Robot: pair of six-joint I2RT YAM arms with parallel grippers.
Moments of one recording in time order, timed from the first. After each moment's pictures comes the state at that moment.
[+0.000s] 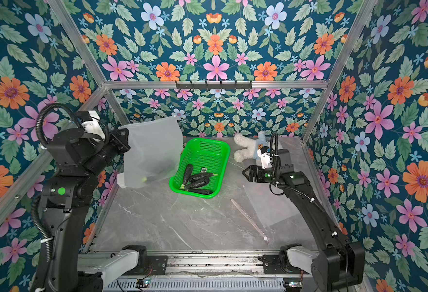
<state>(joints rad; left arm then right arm) -0.12 1.05 1.65 -0.76 0.02 -0.50 0.20 1.21 1.07 -0.60 -0.49 0.30</state>
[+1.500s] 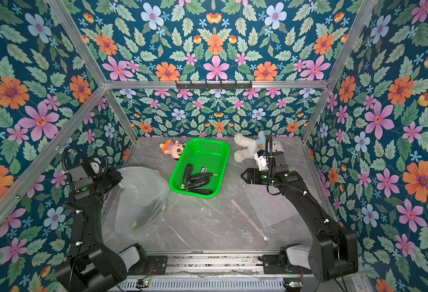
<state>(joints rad) 0.48 1.14 0.98 -0.52 0.34 -0.33 0.21 1.28 1.02 -0.55 -0.47 0.28</state>
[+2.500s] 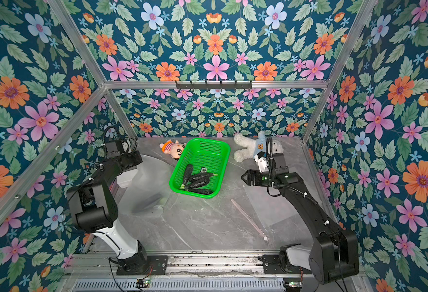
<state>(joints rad) 0.25 1.78 1.31 -0.29 0.20 -0.18 0.21 1.27 0.99 -0.56 -0.47 0.29</state>
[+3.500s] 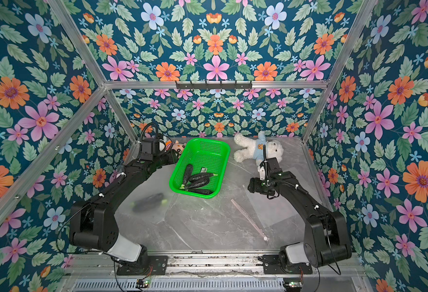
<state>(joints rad) -0.22 1.52 1.16 -0.24 0.09 -0.35 0.22 1.42 0.96 -0.68 -0.27 0.32</state>
